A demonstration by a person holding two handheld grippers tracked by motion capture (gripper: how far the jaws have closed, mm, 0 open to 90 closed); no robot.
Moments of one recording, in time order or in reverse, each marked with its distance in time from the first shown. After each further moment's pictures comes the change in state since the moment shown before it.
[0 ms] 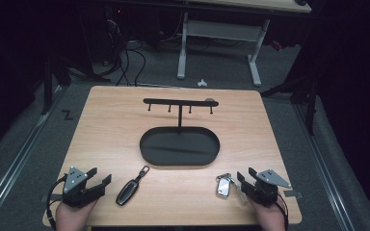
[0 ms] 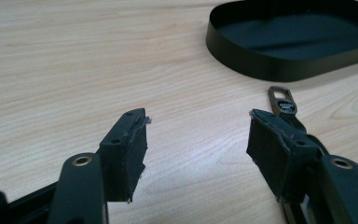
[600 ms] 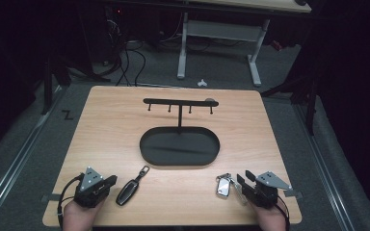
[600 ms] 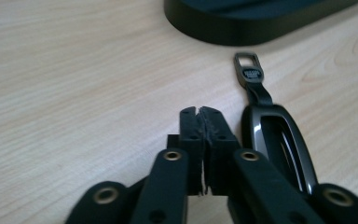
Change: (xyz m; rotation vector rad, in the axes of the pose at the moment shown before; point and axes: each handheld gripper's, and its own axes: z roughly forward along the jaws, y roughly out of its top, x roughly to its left) left arm -0.024 0.003 0.016 0.137 -0.092 0.107; right arm 0.005 -0.001 -0.006 0.007 0.050 -0.028
